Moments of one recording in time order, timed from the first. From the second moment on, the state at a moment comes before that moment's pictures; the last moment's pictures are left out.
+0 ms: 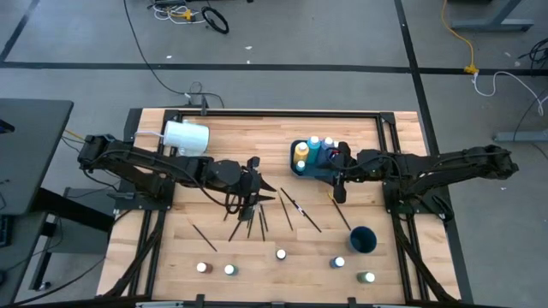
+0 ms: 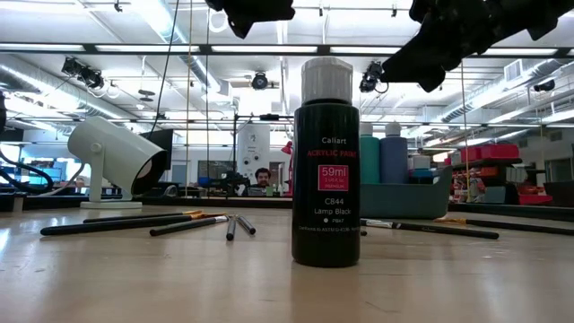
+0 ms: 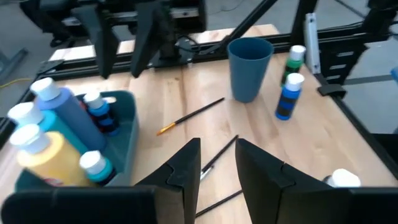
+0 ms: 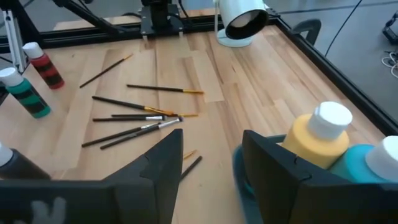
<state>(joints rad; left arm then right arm) -0.17 1.38 1.04 -0.08 -0.10 0.03 0.00 0.94 0.58 -0.03 0.16 0.10</state>
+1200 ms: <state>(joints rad) -0.28 1.39 1.04 -0.17 -0.13 -0.03 0.07 1.18 0.58 0.33 -0.11 -0.07</state>
